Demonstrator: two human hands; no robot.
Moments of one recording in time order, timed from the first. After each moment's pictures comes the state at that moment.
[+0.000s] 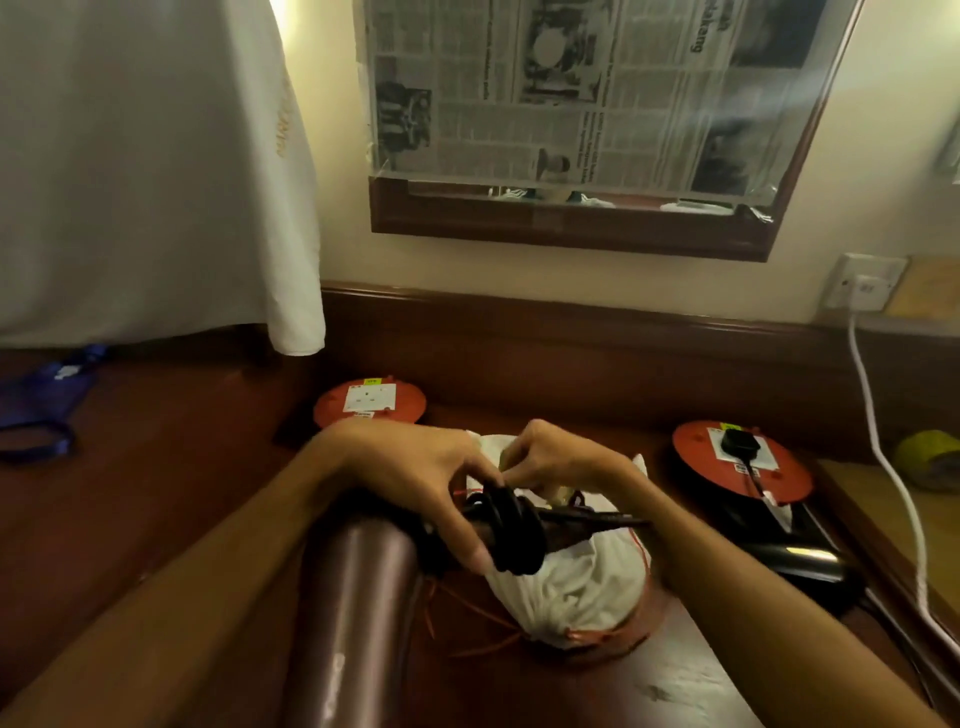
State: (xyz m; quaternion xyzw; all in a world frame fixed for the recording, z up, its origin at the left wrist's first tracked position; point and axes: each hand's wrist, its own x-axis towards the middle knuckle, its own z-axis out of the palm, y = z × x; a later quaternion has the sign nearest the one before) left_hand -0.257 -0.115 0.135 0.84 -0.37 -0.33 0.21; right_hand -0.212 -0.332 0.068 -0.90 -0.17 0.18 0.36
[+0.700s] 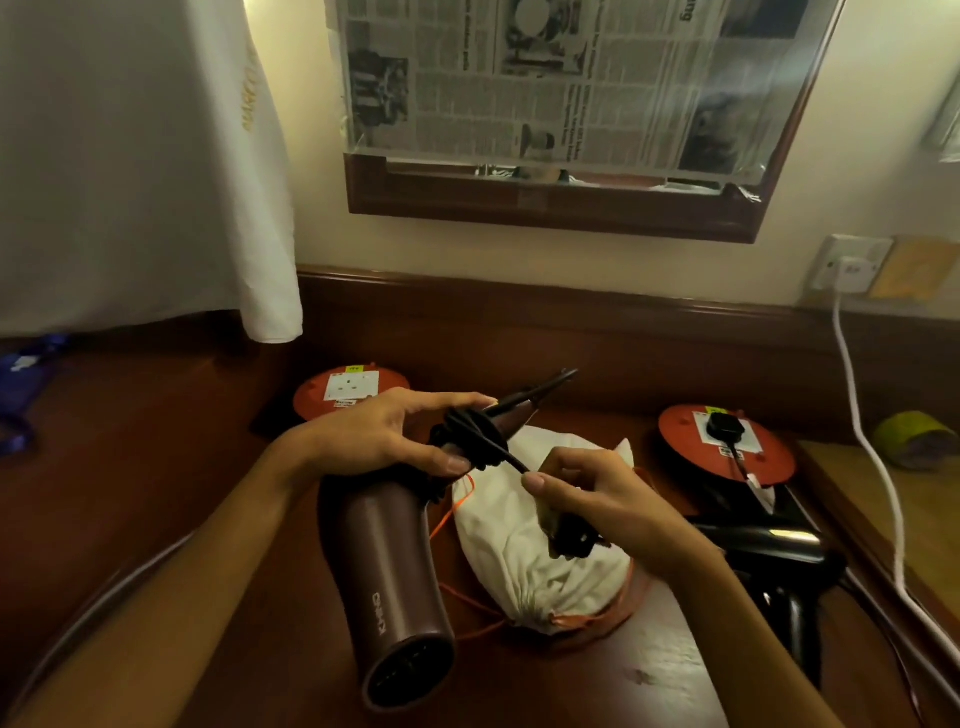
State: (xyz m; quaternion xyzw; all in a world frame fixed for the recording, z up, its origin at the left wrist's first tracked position) left_hand -0.232 -0.096 0.102 0.82 -0.32 -0.18 0.44; right_hand -0.298 -0.366 0.058 -0.80 -0.15 0.06 0.58
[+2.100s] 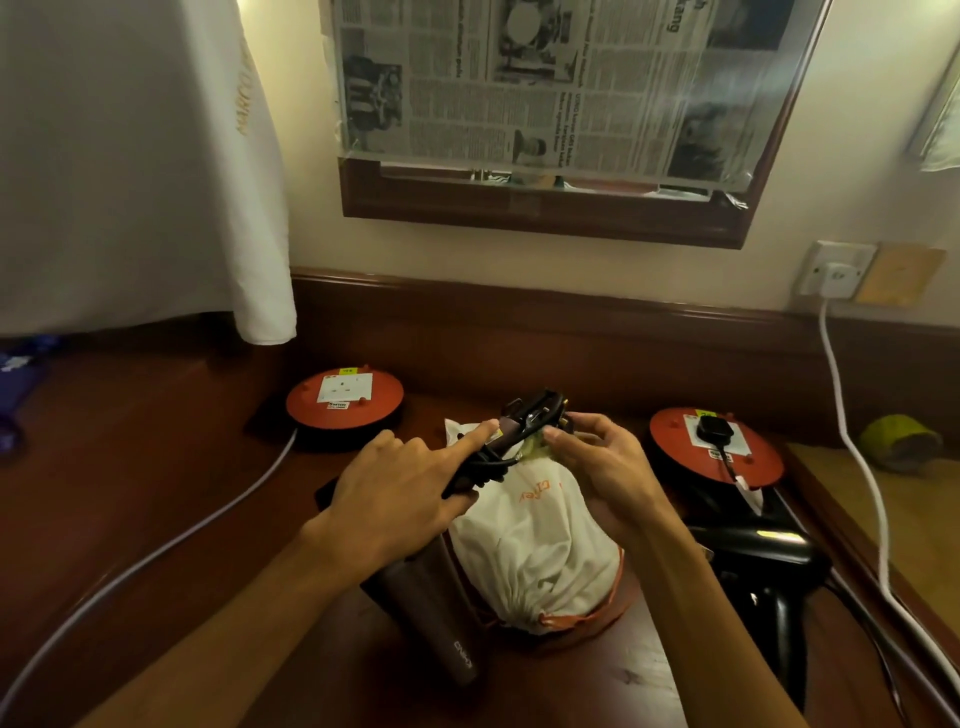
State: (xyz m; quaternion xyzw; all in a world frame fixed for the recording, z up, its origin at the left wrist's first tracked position) left_hand -0.280 -0.143 0.065 0.96 -0.24 0.16 -0.01; right_hand -0.259 -0.370 0.040 -0.62 0.04 -0.06 0.78
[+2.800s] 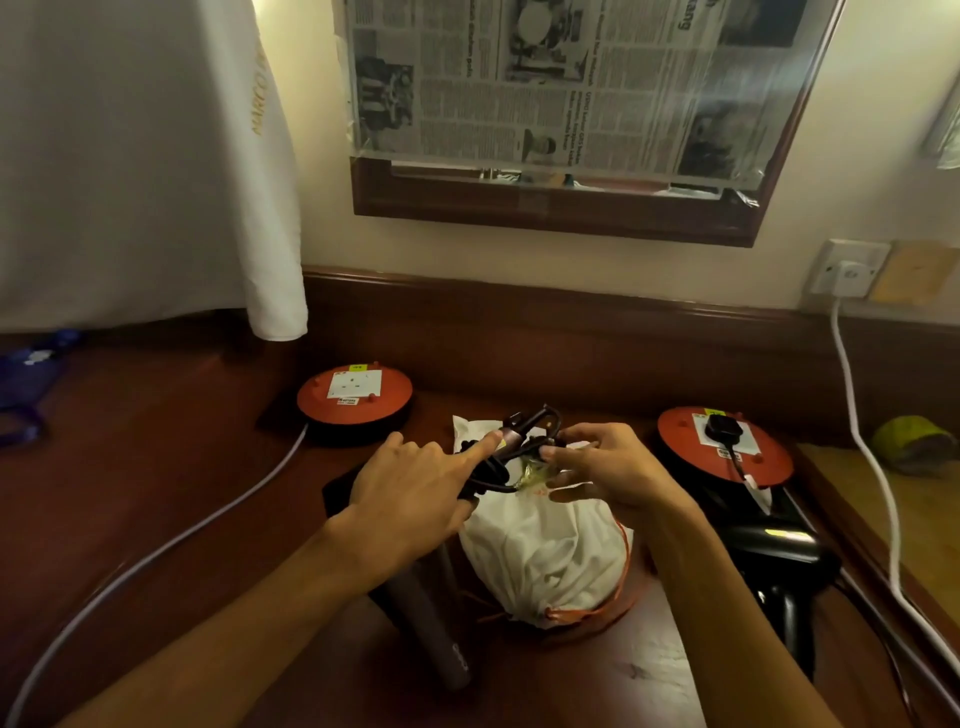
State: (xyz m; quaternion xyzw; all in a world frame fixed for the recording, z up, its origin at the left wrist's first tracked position) left_hand -0.284 -0.151 0.061 0.96 -0.23 0.12 -0.07; right_hand -0.256 -0.373 0.052 -0.75 0.06 0.05 0.66
